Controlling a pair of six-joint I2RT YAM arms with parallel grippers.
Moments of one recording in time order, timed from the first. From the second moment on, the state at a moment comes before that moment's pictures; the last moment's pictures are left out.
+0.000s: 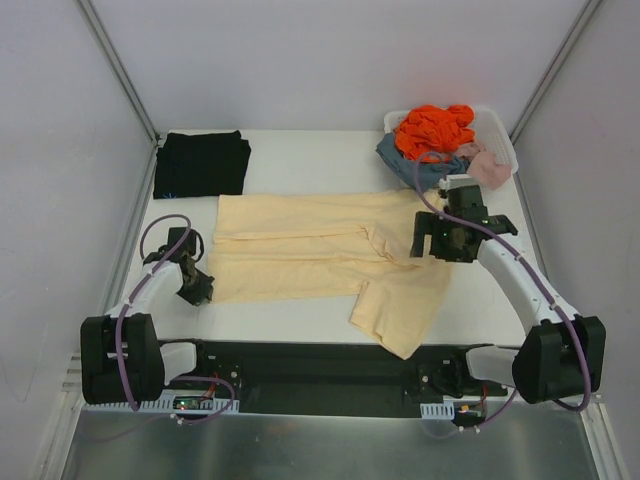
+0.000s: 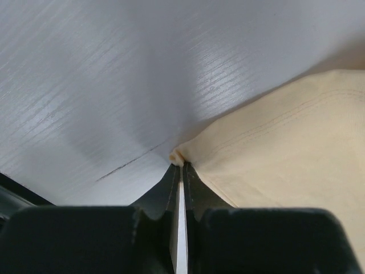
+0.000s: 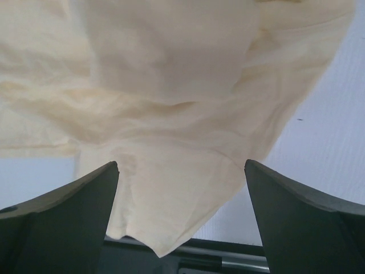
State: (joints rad) left arm 0.07 1.19 0.56 -0.73 -0.13 -0.94; right arm 0.15 1.26 0.97 -0.77 -0.06 0.27
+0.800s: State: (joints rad) left arm 0.07 1.10 0.53 -0.68 -0.12 -0.89; right arm 1.14 1.28 0.79 -1.00 0.06 0.53
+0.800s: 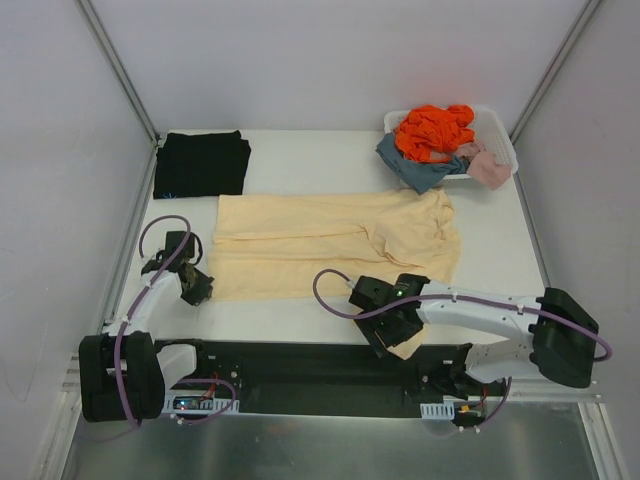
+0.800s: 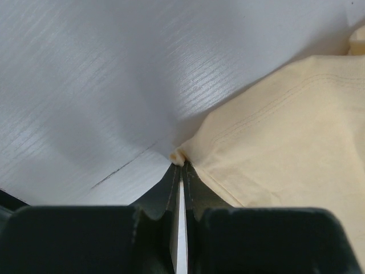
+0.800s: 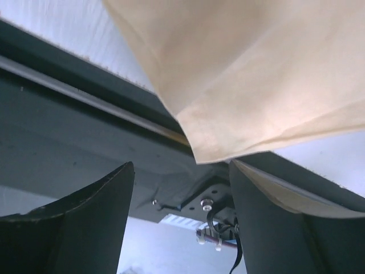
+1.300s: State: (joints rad) left arm 0.07 1.07 0.50 -0.67 -0.11 -0.89; right arm 1.12 1.52 0.78 -0.89 0.15 0.53
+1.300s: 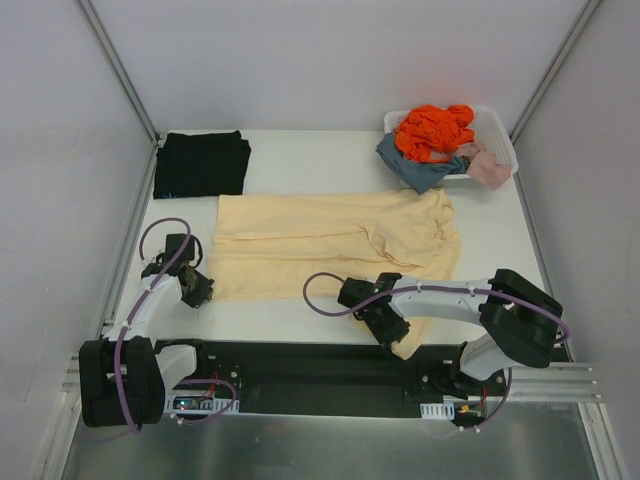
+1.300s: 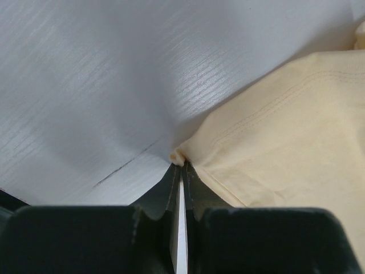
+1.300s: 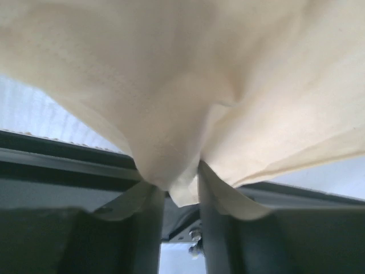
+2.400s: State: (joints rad) left arm 0.07 0.80 0.52 -1.03 -0.18 -1.12; right arm 1.07 1.37 0.93 -1.25 -0.12 0.36
